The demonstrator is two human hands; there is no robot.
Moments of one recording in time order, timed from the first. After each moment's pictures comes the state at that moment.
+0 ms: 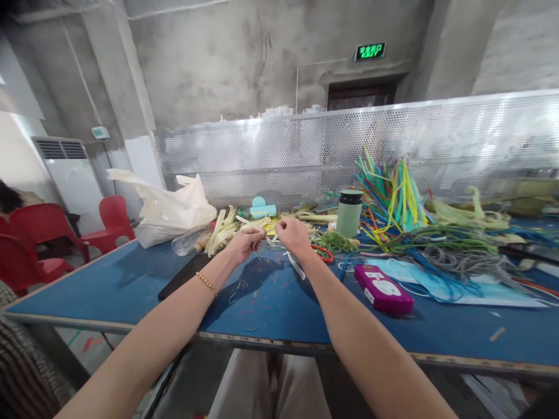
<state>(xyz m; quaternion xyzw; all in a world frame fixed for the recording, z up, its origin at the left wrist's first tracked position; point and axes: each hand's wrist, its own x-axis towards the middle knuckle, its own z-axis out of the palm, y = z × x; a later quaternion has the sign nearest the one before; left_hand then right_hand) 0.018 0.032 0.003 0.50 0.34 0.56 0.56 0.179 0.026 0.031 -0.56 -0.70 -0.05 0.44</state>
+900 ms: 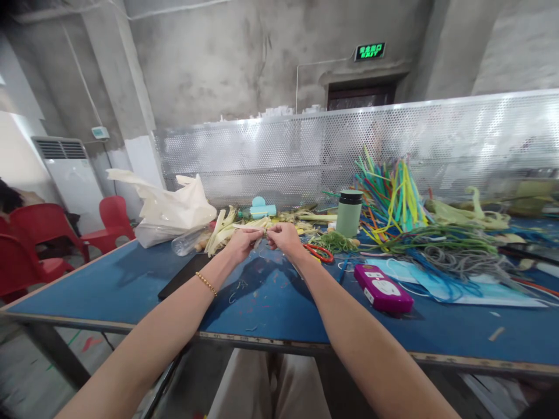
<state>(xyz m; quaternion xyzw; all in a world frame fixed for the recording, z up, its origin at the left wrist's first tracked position) 0.018 0.039 0.000 0.49 0.32 0.58 0.57 0.157 0.017 0.021 -0.44 -0.62 0.35 0.54</state>
